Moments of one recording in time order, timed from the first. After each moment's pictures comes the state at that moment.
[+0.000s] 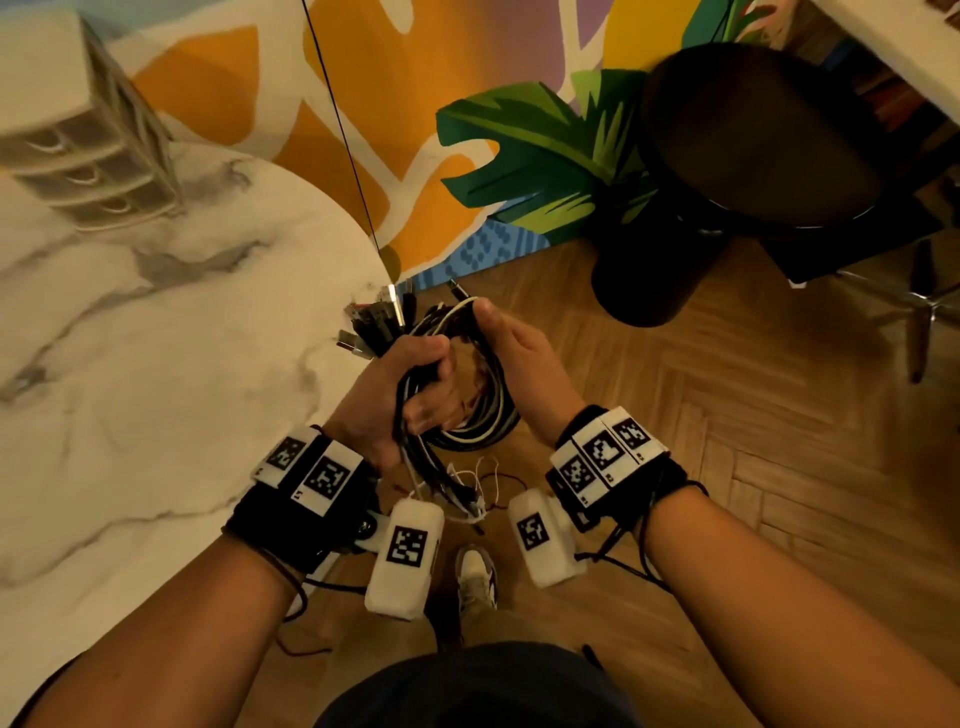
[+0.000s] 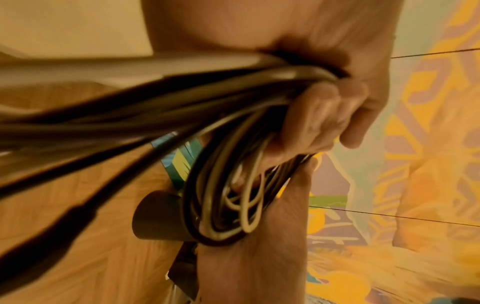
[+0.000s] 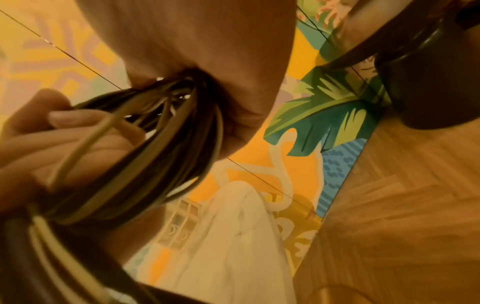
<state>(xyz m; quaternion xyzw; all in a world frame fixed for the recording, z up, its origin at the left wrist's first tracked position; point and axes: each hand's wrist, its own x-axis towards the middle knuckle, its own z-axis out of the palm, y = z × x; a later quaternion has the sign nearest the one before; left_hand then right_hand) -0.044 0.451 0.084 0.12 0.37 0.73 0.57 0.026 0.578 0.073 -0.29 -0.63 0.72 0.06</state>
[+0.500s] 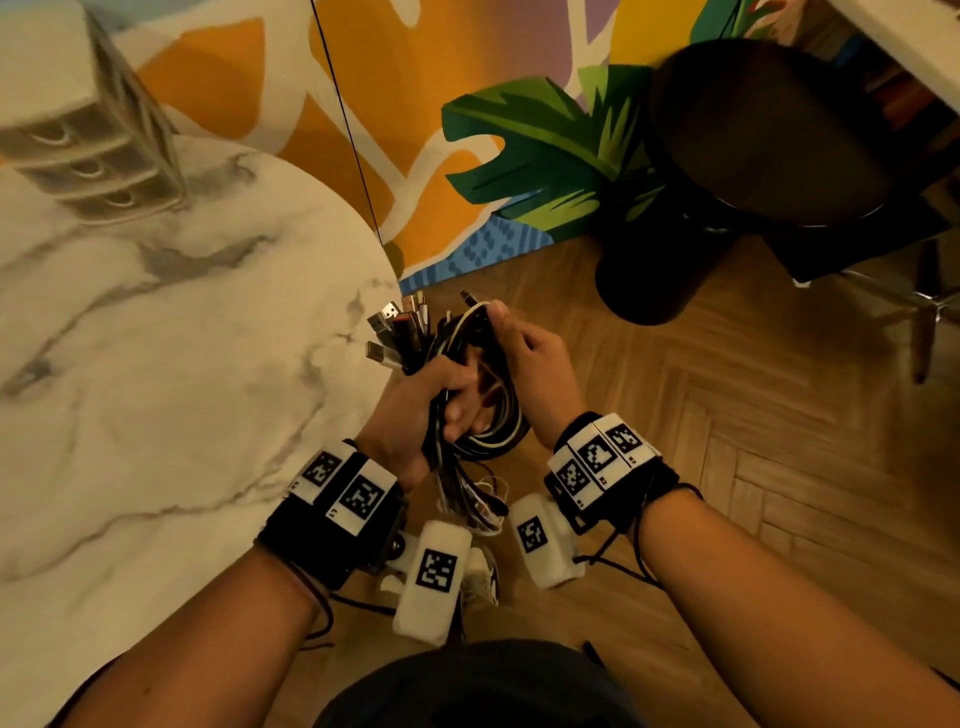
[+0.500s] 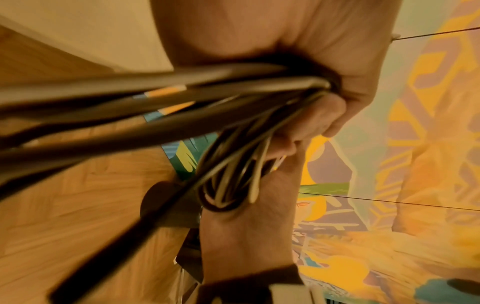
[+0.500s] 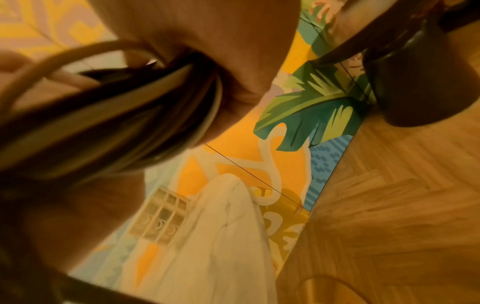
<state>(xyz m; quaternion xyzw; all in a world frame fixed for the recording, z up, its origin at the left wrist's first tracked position) -0.025 0.453 0.075 0.08 0.46 0.73 0.50 0.031 0.576 0.064 -0.30 -0.68 0.66 0.11</state>
